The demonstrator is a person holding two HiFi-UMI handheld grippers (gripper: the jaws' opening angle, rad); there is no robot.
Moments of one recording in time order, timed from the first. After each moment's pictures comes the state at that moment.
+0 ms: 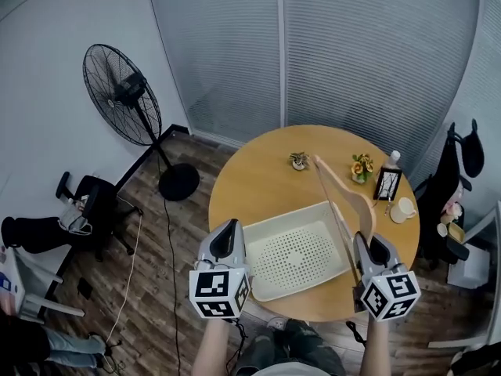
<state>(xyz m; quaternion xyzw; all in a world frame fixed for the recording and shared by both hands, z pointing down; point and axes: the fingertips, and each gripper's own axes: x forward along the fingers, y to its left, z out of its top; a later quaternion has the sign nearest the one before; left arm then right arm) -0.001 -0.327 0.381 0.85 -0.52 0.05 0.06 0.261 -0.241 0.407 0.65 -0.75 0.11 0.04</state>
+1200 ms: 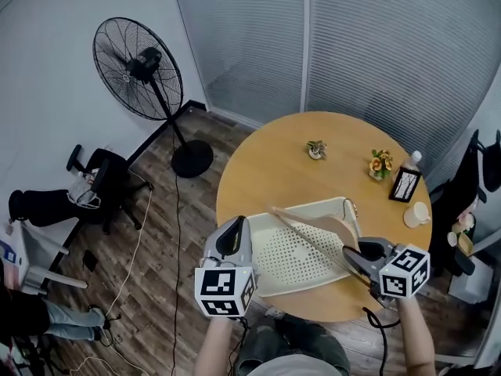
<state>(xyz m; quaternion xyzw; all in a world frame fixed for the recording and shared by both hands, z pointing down) 0.000 -0.332 0.407 0.83 -0.55 0.07 0.09 0.221 -0.259 0.478 0.35 -0.89 0.23 0.19</state>
